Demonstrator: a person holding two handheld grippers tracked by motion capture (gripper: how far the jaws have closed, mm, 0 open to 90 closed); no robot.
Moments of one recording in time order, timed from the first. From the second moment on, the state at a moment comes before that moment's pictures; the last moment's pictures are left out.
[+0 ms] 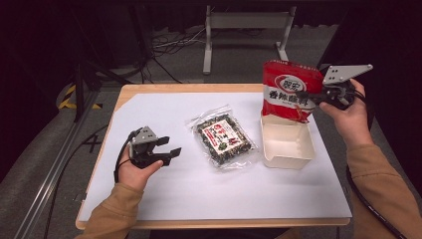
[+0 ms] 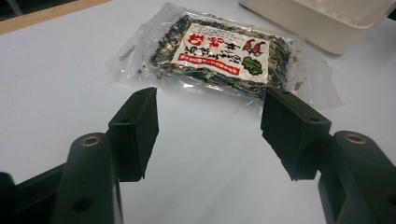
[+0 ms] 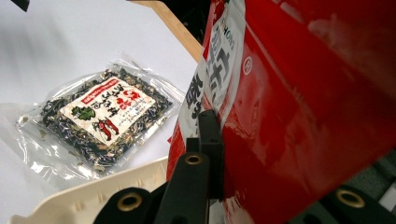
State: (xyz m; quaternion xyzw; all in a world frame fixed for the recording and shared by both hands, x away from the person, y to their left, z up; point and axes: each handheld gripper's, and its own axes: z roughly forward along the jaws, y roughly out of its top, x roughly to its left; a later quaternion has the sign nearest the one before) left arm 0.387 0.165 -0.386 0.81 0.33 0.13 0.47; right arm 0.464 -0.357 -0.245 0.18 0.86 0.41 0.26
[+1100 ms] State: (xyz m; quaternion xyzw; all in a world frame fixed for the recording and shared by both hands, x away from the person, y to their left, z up) left arm 0.388 0.165 -0.389 0.81 0.34 0.13 0.46; right arm 0.501 -0.360 -0.294 0.20 0.87 0.40 0.23
